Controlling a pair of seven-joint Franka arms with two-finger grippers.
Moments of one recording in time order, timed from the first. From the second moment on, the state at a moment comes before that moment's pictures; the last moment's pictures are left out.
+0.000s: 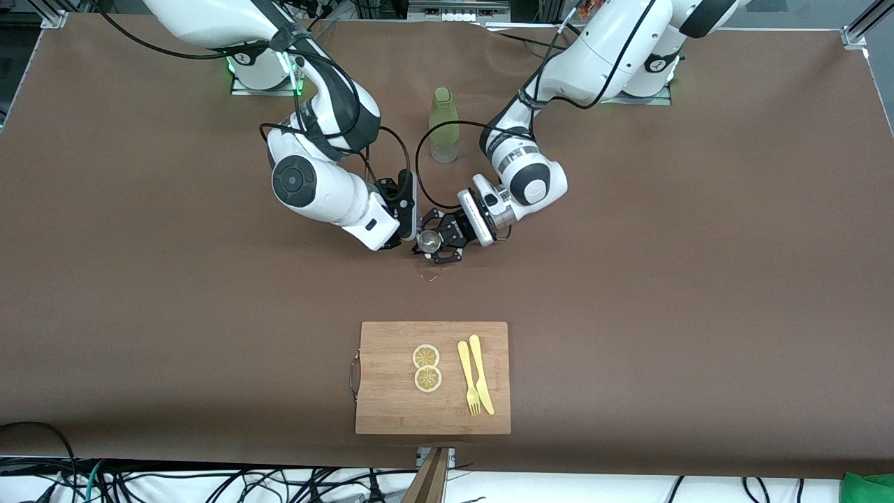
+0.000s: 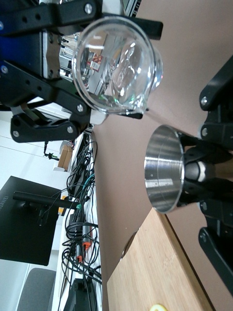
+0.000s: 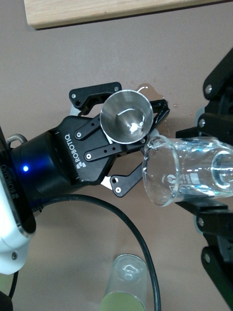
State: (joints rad) left arm -0.56 0.79 -0.16 -1.75 -2.57 2.38 2.63; right arm 0.25 0.52 0.39 -1.69 0.23 2.18 -1.08
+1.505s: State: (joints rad) left arm -0.55 0.78 -0.14 -1.75 -2.57 2.38 2.63; right arm 0.07 0.52 0.35 -1.69 0.72 2.13 -1.46
